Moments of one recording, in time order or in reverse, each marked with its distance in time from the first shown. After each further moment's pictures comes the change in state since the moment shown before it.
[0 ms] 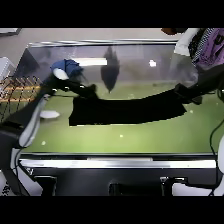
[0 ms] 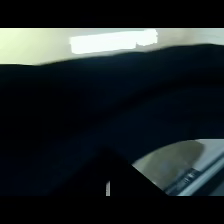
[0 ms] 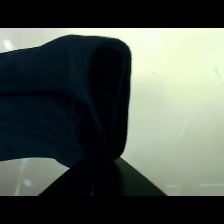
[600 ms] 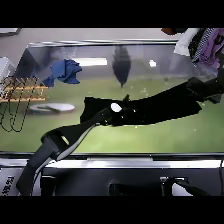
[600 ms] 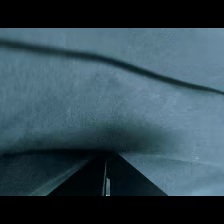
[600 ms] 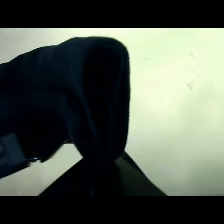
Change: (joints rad) left arm -0.505 -0.230 0.013 -0.588 0.583 -0.049; right arm 0.000 0.220 0.000 -0.047 -0.067 0.063
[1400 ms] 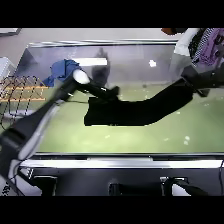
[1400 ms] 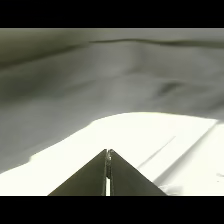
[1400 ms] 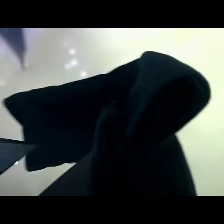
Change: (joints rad) left arm 0.339 0.348 0.021 0.644 -0.605 -0.109; right arm 0.052 0.018 0.000 0.246 0.114 0.091
